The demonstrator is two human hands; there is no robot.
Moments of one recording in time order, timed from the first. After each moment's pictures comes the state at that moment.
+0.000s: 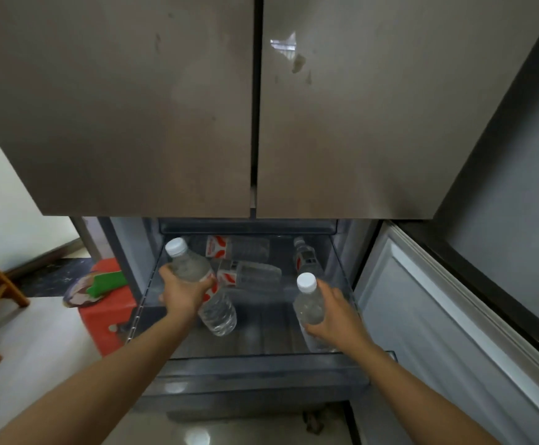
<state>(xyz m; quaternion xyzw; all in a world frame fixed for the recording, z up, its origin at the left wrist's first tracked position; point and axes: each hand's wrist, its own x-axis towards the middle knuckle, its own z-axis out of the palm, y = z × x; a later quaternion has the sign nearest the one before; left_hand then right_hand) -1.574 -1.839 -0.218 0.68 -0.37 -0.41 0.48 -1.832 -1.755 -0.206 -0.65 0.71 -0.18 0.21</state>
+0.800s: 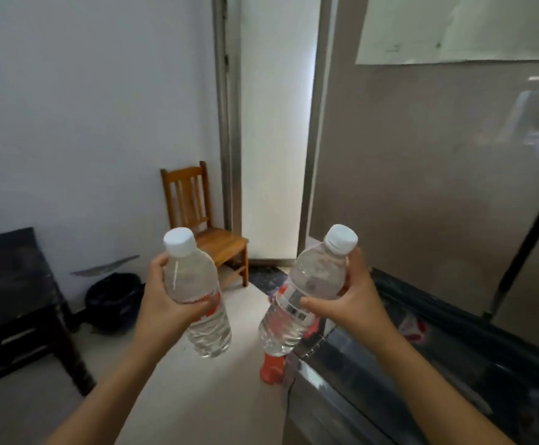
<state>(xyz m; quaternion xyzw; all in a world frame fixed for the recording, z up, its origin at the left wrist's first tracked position) -1.414 -1.589 -0.077 0.69 -0.31 -0.06 0.65 -1.602 -1.750 -0.053 -0.78 0.19 -0.35 0.49</state>
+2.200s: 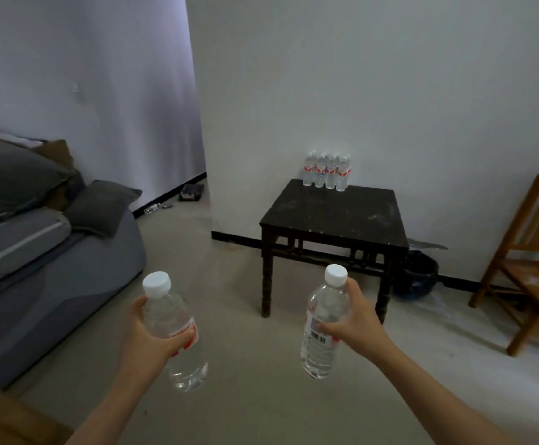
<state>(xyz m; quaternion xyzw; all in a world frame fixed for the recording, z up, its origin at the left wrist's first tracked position) -1.581 -0.967 -0.160 0.74 0.19 0.28 0.58 -1.476 -1.262 -0.140 -0.84 -0.16 0.01 0.51</state>
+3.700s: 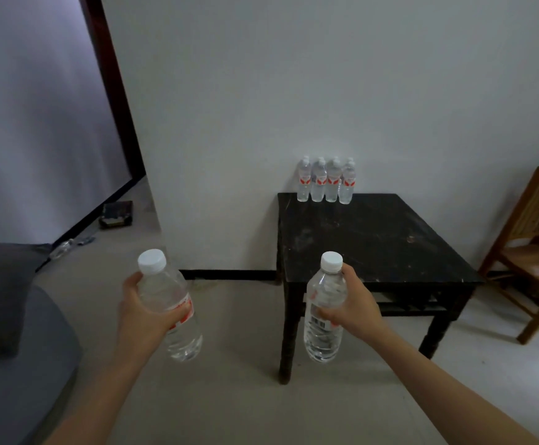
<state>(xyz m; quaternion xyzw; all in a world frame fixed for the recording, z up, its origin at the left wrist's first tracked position) -1.053 -0.570 -0.150 0.79 0.08 0.21 0.58 -1.053 -0.889 -0.144 -0.90 0.03 -0.07 0.44</state>
